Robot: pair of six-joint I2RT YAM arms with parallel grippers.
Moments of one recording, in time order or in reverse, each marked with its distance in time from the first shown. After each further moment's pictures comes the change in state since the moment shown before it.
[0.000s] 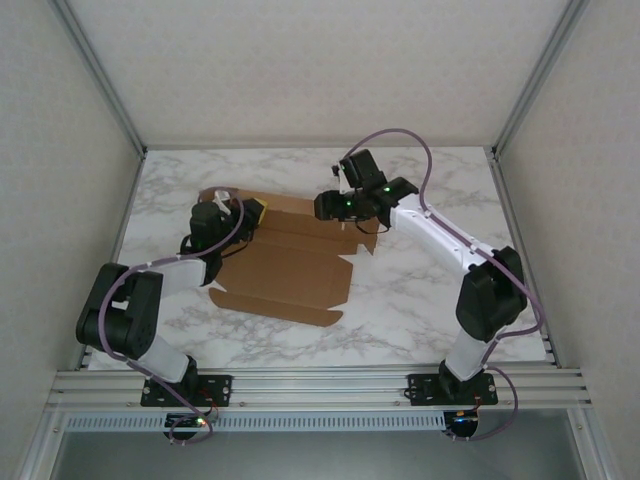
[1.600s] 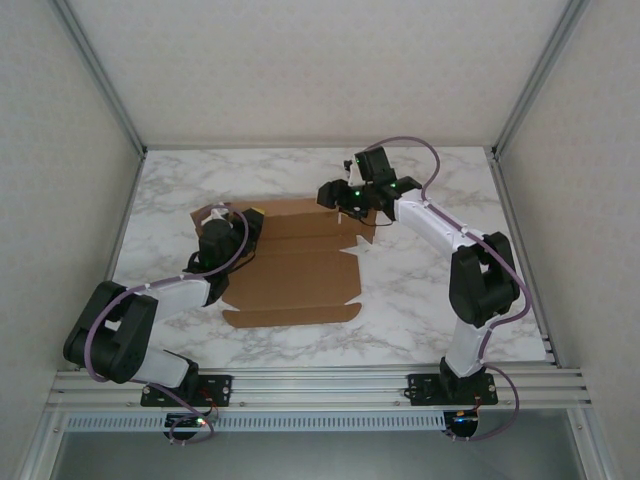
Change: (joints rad) left arm -0.138 -0.119 -0.126 0.027 -0.315 -0.011; right arm -0.119 0.106 -0.053 0.226 -0.303 0.222
